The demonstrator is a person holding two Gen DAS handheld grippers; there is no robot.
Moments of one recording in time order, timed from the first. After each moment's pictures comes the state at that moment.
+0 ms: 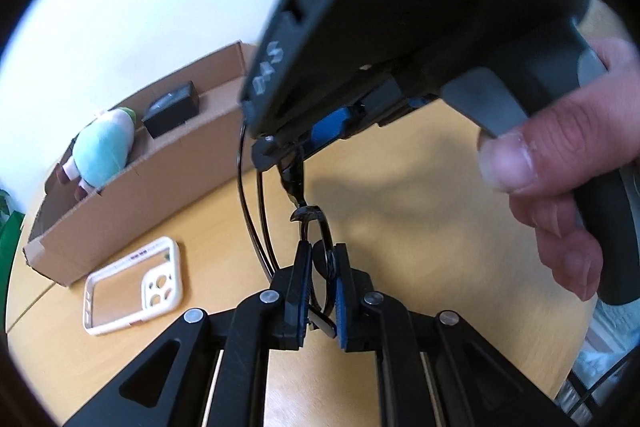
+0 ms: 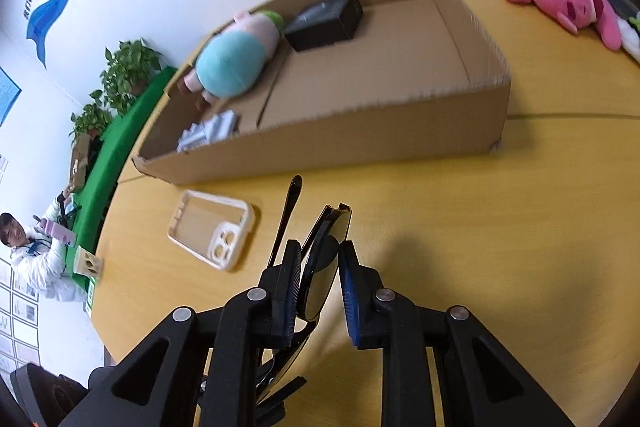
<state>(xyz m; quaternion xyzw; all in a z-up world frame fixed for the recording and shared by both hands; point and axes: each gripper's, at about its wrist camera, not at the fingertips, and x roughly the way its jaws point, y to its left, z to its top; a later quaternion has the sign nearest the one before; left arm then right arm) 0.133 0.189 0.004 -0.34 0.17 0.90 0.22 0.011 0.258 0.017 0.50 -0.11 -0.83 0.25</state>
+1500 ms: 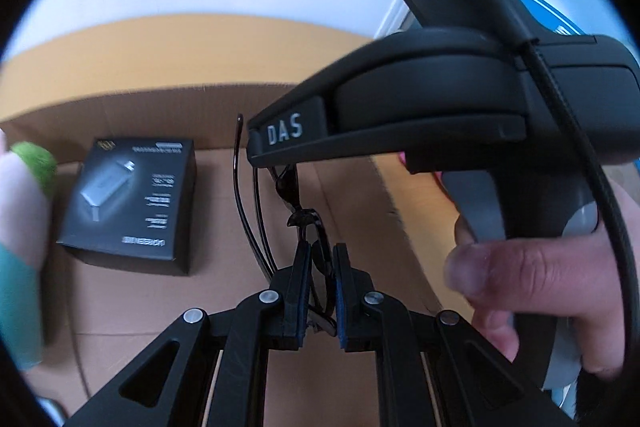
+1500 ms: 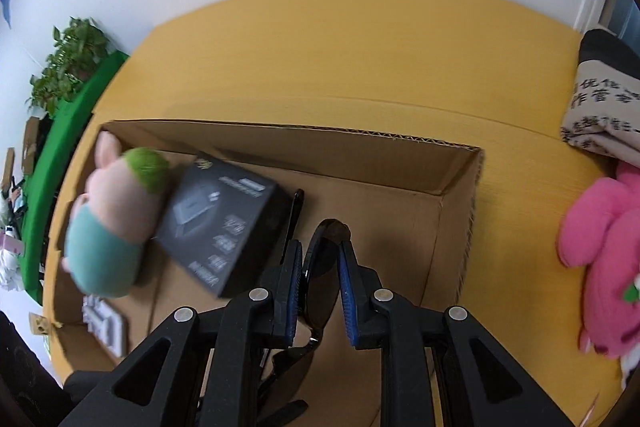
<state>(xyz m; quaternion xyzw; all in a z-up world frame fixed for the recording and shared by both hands) -0.223 0.207 0.037 -0.46 -0.10 0.86 0.20 -0.363 0.217 0.043 0.56 0.03 -0.80 0.24</state>
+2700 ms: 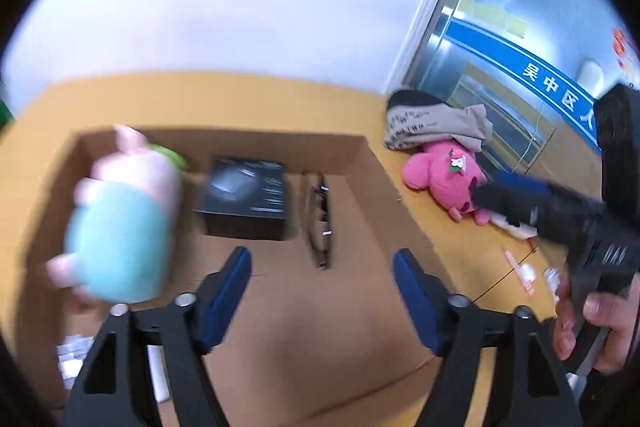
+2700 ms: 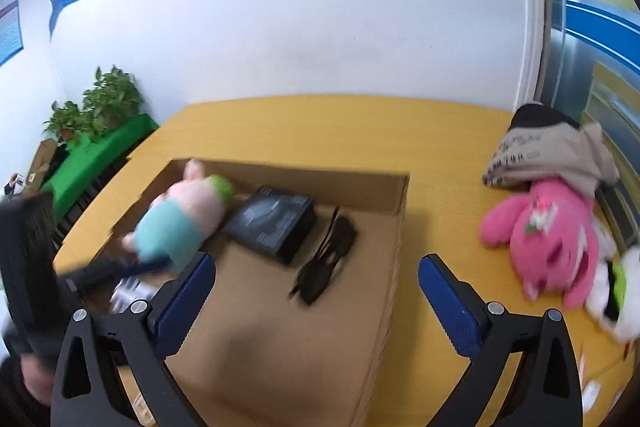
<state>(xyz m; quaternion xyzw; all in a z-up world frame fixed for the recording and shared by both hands) -0.065 0.091 0.119 -0.35 -0.07 0.92 0.17 -0.156 0.258 0.144 0.35 0.02 -0.91 0.22</state>
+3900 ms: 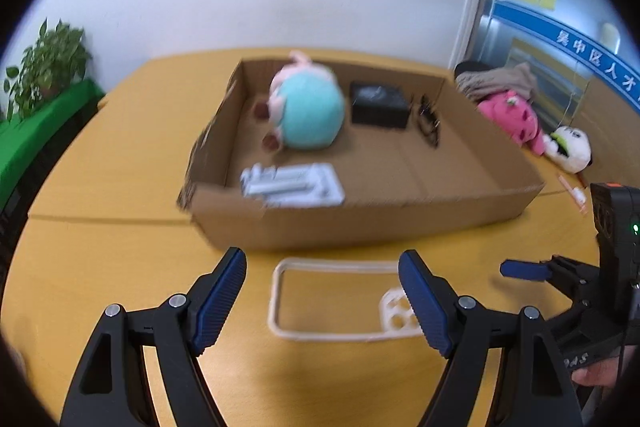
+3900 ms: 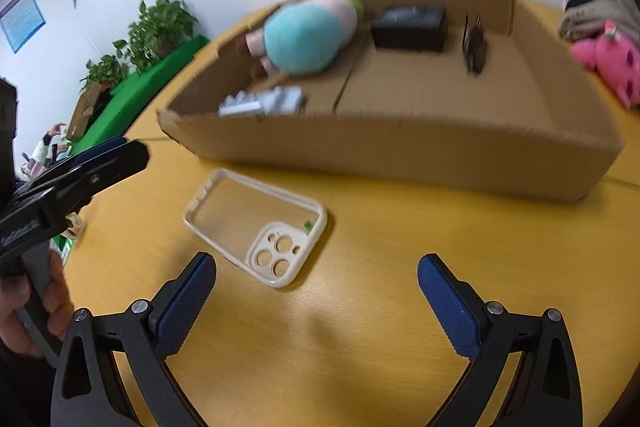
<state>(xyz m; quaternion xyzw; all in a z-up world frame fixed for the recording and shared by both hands) 0.044 -0.052 0.034 -0.39 -0.03 0.92 0.06 0.031 0.160 -0.006 0.47 -0.01 -0.84 0.28</state>
